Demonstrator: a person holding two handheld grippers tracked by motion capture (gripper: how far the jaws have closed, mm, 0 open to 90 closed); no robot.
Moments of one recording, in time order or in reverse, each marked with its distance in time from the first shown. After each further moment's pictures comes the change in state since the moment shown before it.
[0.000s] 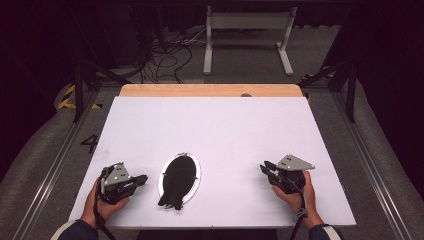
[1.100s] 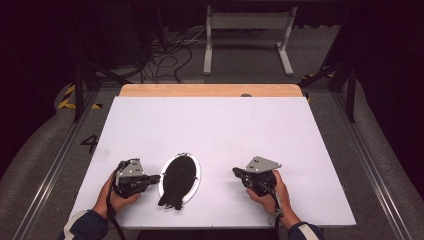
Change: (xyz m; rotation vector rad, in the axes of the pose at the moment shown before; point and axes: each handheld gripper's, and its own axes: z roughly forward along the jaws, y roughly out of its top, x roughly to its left) left arm 0.000 0.019 0.029 0.034 -0.136 0.039; right arm 0.056 0.030 0.031 0.022 0.162 -0.086
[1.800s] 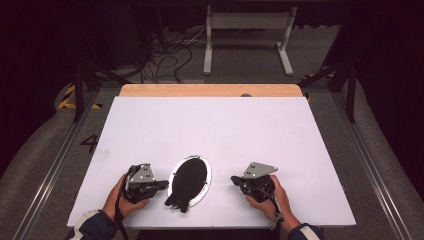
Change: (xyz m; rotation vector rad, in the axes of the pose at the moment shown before) left arm -0.028 0.008 0.010 0.026 -0.045 0.036; right arm 0.015 -0.007 0.004 0.071 0.078 -0.026
